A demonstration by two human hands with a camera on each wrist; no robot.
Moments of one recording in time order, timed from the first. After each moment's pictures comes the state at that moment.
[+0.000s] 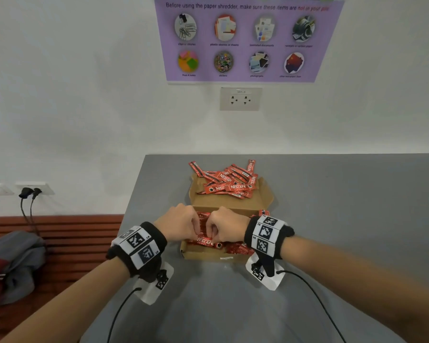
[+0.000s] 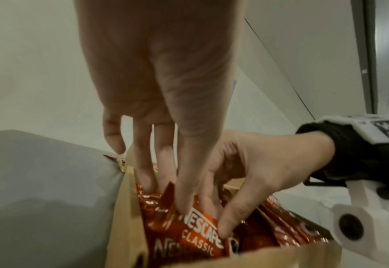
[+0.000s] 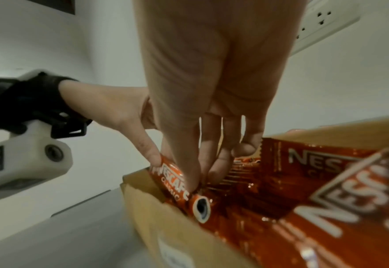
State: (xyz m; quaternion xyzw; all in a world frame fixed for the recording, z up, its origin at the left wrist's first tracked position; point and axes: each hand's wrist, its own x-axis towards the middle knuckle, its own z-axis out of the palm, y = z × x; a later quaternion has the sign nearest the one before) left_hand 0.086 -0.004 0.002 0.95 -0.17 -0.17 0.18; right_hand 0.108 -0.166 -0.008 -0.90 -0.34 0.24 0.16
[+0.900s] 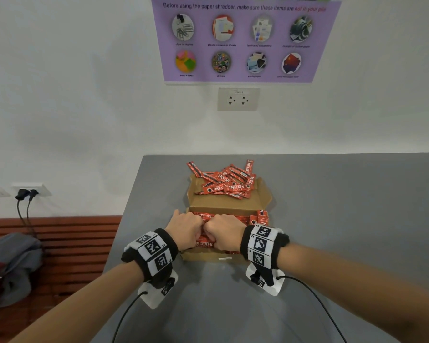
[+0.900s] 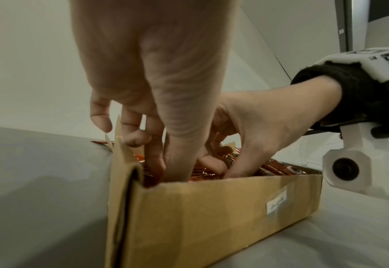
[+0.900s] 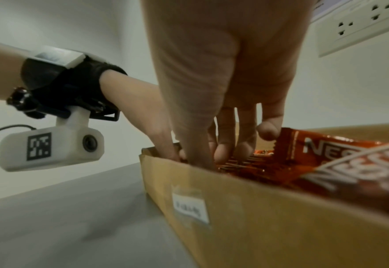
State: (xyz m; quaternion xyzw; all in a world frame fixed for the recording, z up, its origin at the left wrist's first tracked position) left_hand 0.085 -0.024 -0.020 0.97 -0.20 -0.14 -0.02; right_hand 0.094 -0.162 -0.016 -0.92 -0.36 0.16 0.01
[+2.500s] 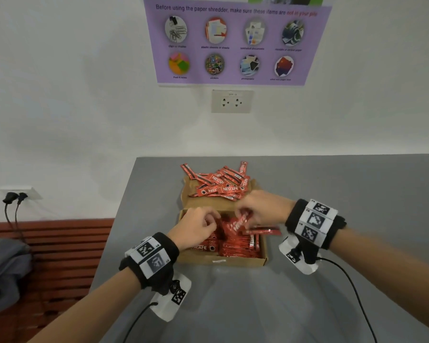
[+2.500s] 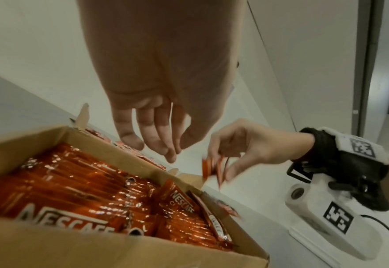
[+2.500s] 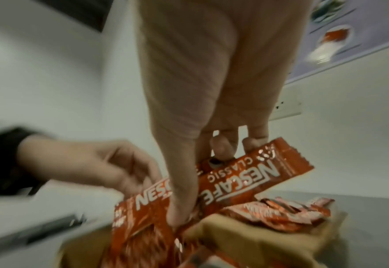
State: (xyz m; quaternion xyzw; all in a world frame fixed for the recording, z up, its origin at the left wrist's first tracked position) left_hand 0.084 -0.048 -0.013 0.90 -0.15 -0.09 0.39; right_hand 0.125 -0.248 0.039 -0.92 -0.36 0.17 0.05
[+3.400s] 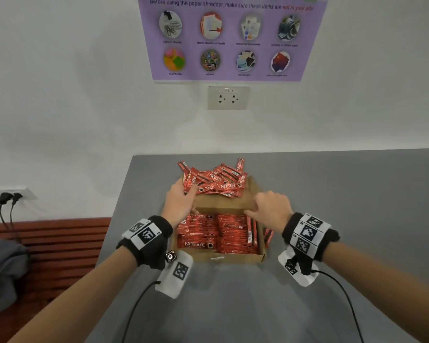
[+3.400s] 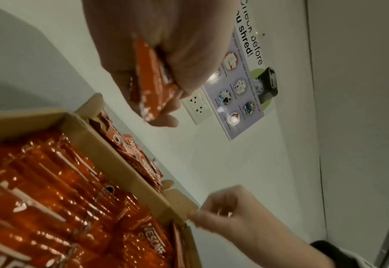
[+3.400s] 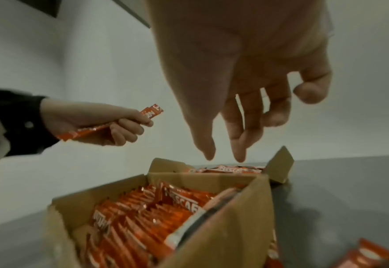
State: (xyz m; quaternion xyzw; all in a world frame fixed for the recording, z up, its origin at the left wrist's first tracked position) left_hand 0.111 -0.038 0.000 0.79 0.02 0.01 0.61; right_hand 0.109 -0.259 0.012 -0.99 -0.09 0.06 0.00
